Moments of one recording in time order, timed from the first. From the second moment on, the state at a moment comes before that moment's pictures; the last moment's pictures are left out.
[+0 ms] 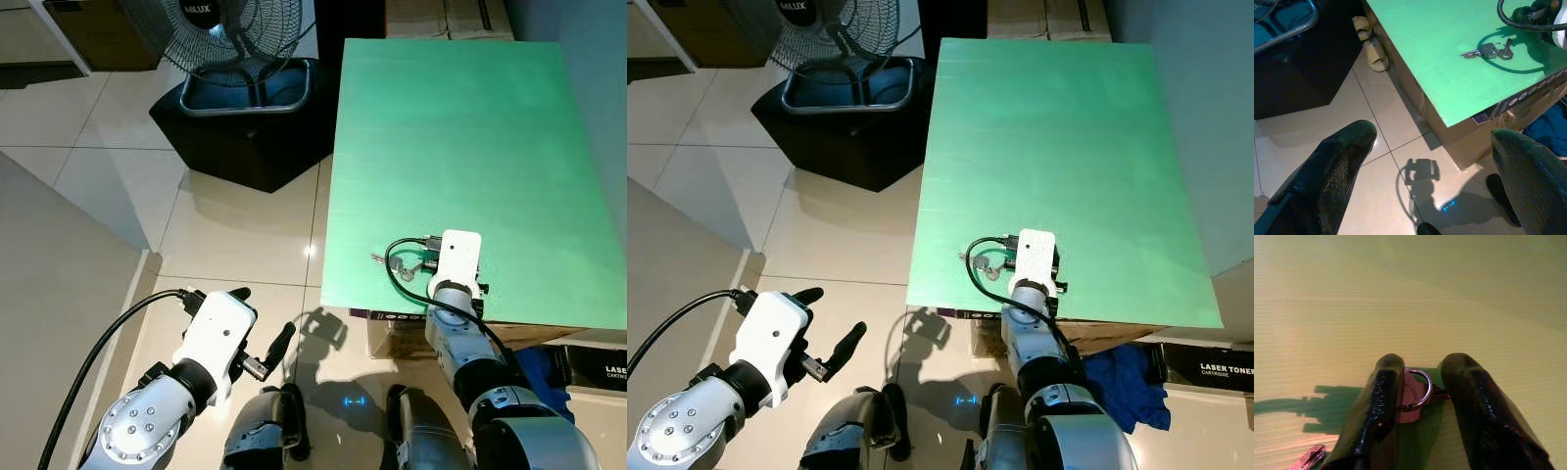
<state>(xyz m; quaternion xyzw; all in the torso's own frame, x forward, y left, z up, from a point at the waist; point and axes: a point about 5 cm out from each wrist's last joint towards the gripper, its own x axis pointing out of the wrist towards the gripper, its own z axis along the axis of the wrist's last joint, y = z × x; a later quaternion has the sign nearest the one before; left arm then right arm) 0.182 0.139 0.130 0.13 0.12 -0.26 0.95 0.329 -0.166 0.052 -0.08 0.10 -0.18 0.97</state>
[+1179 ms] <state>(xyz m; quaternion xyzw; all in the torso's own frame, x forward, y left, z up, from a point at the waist) 0.185 0.138 0.131 0.13 0.12 -0.26 0.95 0.340 -0.162 0.077 -0.07 0.06 -0.18 0.98</state>
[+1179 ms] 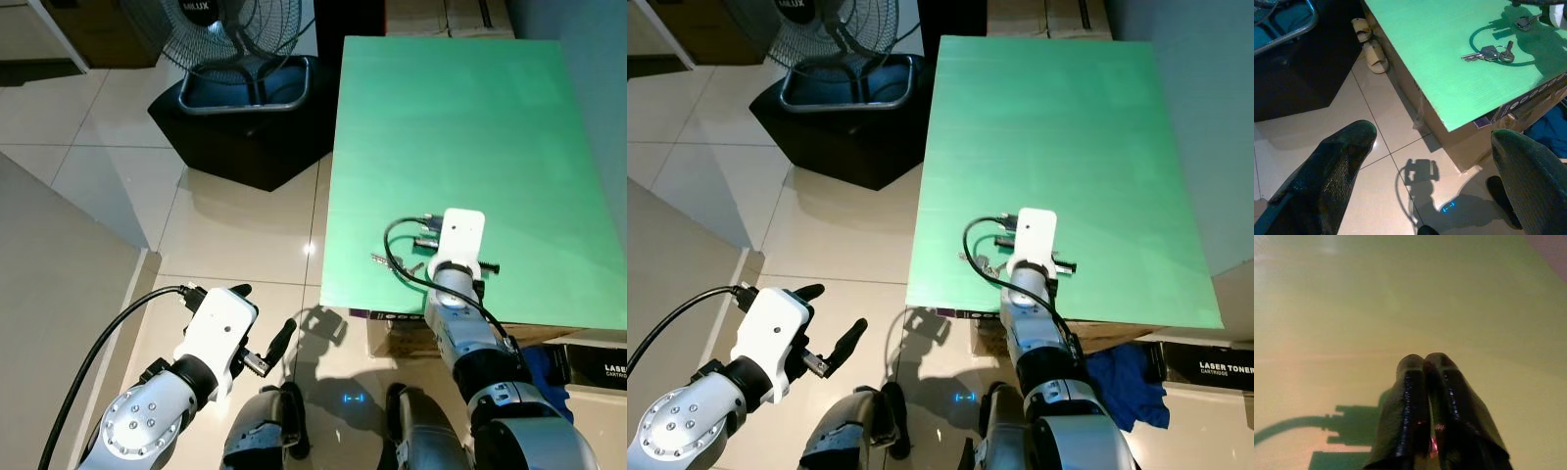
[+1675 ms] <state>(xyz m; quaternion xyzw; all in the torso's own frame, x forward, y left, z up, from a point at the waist) 0.185 0.139 0.131 0.13 0.12 -0.26 0.95 0.333 -0.162 0.062 -0.06 0.09 -0.18 0.98</state>
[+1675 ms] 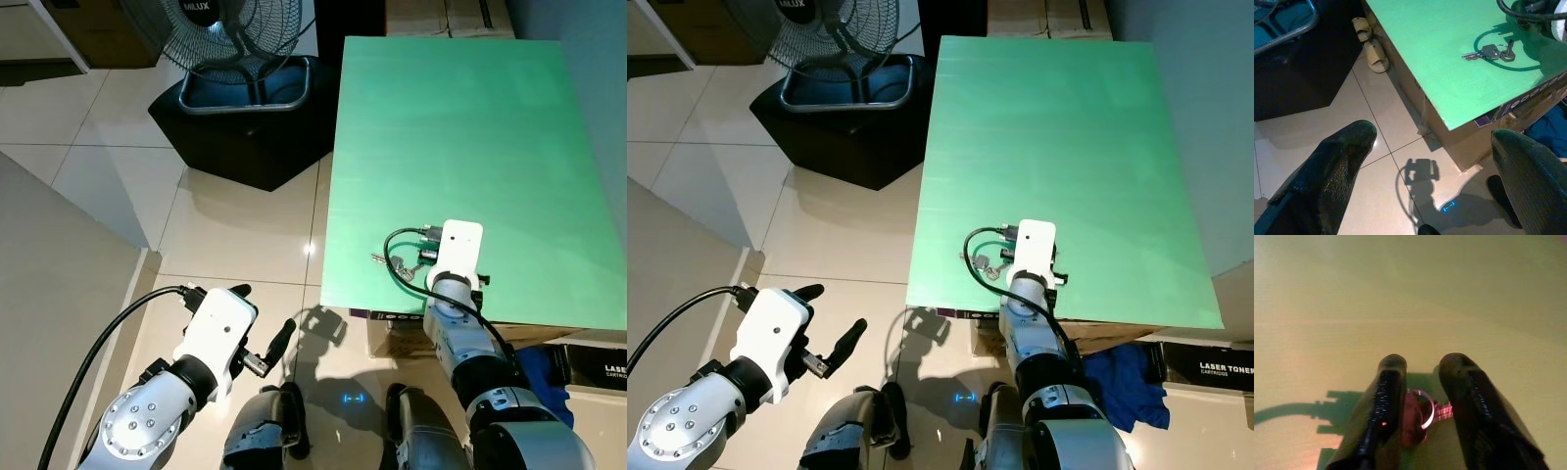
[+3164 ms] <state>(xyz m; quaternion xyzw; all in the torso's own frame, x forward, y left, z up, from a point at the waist) 0.184 0.140 0.130 0.13 0.12 -0.26 0.95 0.331 -0.163 0.057 -0.04 0.09 -0.18 0.98</state>
